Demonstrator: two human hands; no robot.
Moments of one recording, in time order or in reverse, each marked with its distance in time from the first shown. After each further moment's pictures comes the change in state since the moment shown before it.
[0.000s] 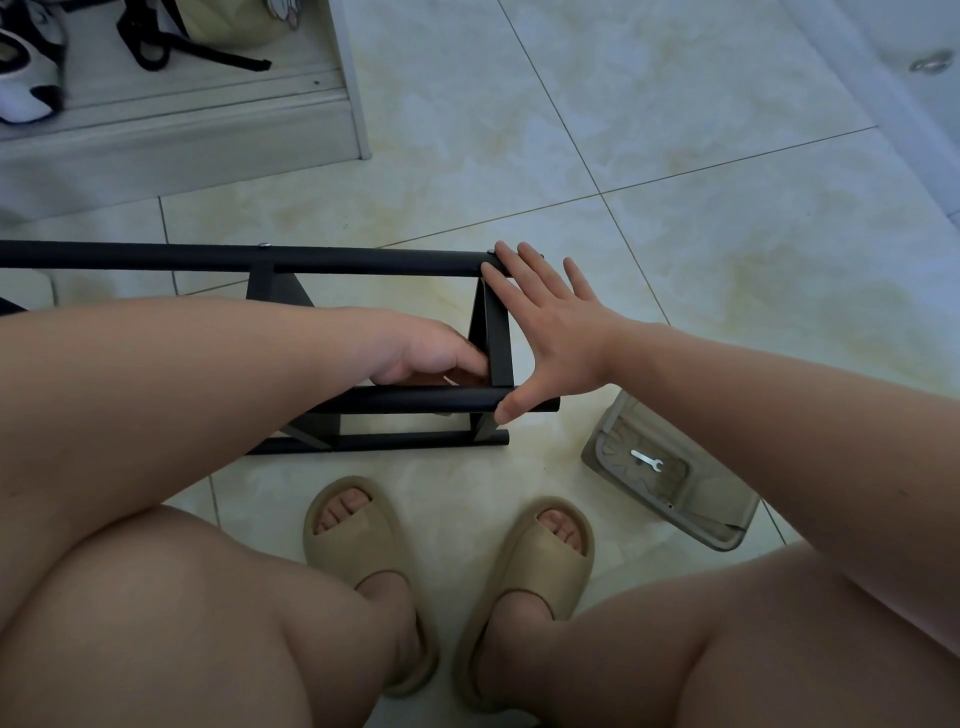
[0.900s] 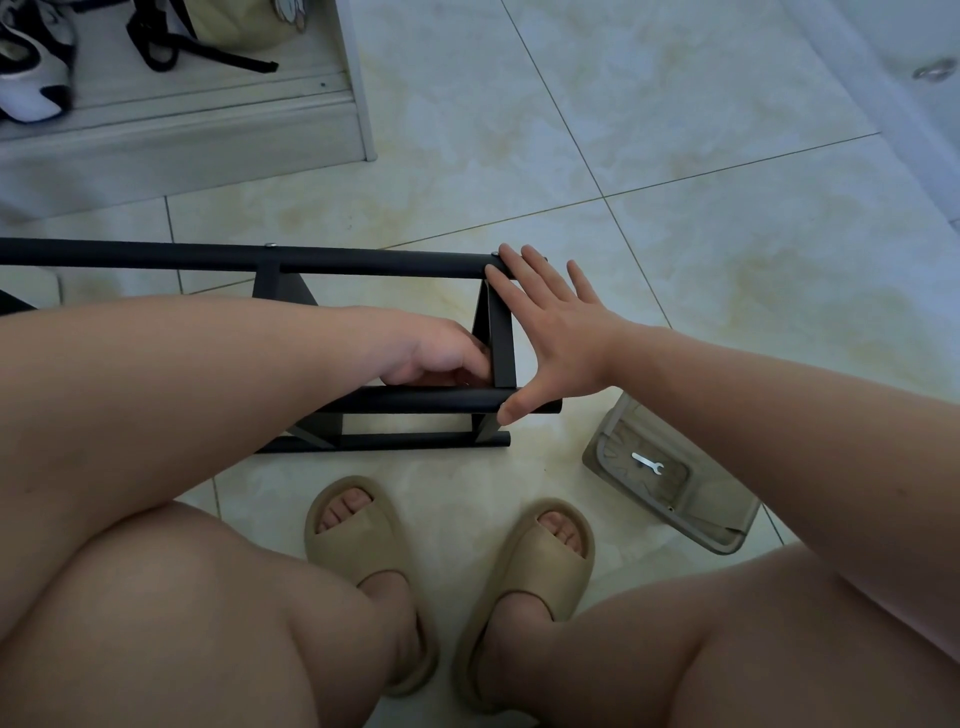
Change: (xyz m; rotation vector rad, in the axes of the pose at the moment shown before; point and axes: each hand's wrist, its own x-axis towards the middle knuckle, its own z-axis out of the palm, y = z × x) left_hand 0.000 0.004 0.003 -0.038 0.032 0.048; right_hand -0.001 -0.001 -0.001 0.000 0.000 0.000
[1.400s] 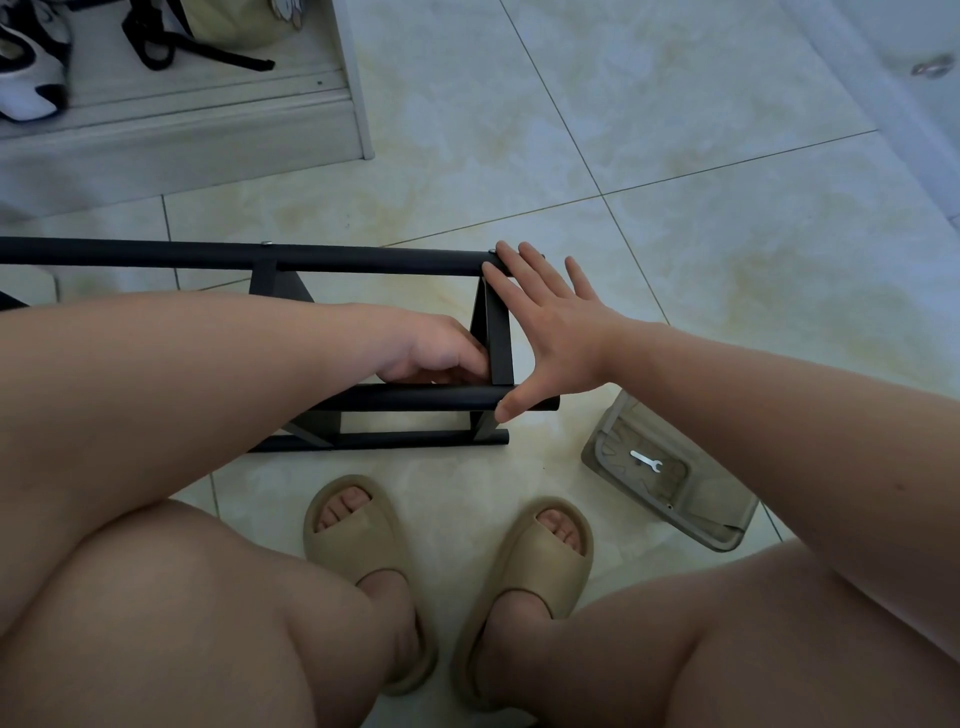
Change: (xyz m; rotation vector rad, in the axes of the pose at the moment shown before) left_hand 0.002 -0.002 -0.002 0.051 0.041 0.021; right_hand 0.002 0.002 0.002 -0.001 0.009 0.002
